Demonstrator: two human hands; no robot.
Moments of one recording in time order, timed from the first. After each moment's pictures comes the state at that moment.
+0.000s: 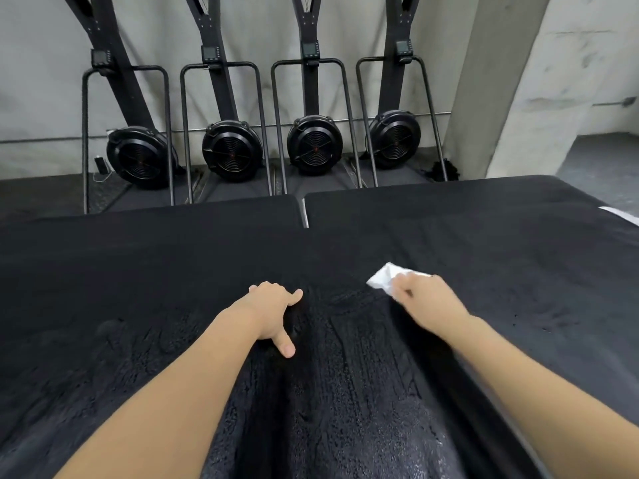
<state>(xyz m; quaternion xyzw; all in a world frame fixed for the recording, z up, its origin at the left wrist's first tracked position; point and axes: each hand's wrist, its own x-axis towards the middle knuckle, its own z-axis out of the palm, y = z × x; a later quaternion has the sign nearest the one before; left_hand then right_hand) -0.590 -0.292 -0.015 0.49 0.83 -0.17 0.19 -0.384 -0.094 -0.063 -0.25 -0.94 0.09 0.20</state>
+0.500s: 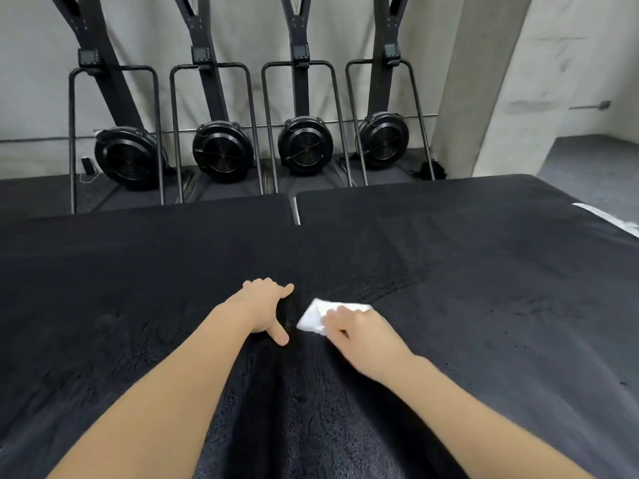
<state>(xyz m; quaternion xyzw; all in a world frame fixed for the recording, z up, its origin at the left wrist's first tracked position) -0.585 -0.305 -0.016 0.47 0.85 -0.10 0.21 -0.398 -0.202 -0.083 -0.16 -0.97 0.10 0.14</state>
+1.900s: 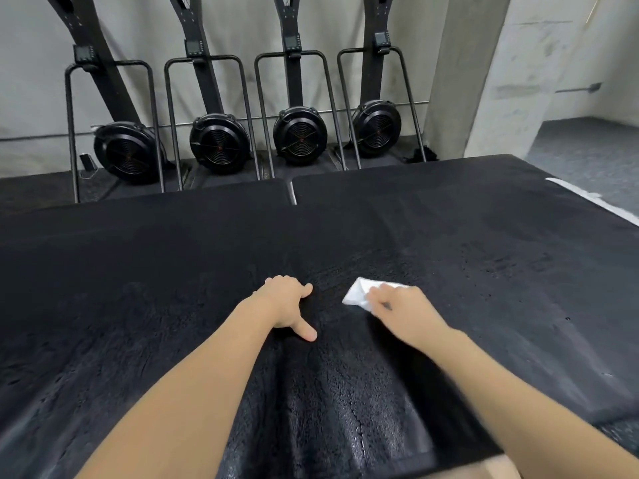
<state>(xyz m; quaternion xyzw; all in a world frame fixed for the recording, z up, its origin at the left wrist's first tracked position) -0.512 -0.343 -0.021 0.49 0.84 -0.09 0.23 -0.307 -0.206 -0.075 -0.27 -0.92 0.21 0.19</state>
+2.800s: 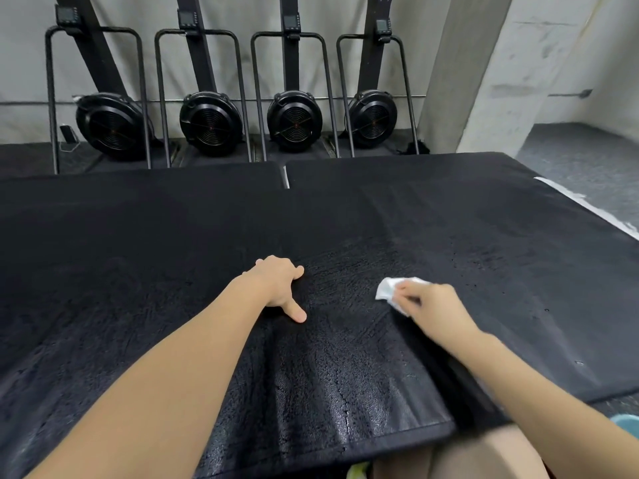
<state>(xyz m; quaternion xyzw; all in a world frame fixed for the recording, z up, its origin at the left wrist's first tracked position) -0.520 -0.335 -0.035 0.48 0.84 -0.08 0.22 -0.247 -0.194 -0.074 -0.32 -0.91 0.21 0.18</state>
